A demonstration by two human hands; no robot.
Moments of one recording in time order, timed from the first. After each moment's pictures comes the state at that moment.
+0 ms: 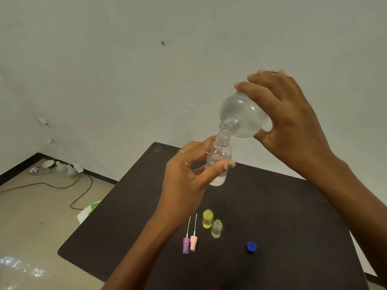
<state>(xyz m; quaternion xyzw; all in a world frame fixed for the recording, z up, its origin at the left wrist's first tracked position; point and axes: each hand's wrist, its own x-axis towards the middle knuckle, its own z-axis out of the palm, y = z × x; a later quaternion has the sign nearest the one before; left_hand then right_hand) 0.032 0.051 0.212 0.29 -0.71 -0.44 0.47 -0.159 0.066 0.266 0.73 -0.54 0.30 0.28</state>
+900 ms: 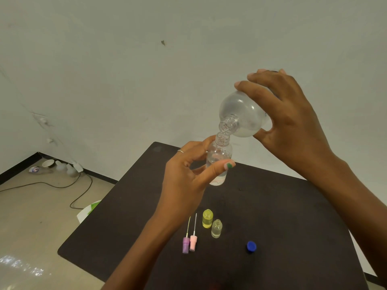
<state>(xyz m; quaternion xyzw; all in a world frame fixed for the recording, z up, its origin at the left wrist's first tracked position) 0.033 0.052 0.214 0.28 -0.71 -0.44 0.47 -0.158 0.065 0.266 0.73 -0.54 0.30 0.28</state>
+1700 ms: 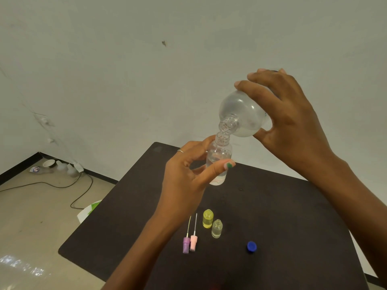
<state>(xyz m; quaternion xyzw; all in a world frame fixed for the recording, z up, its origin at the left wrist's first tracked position) 0.034 0.052 0.213 0.29 -0.71 -0.43 0.47 -0.157 0.065 0.267 0.73 -0.54 0.30 0.29</state>
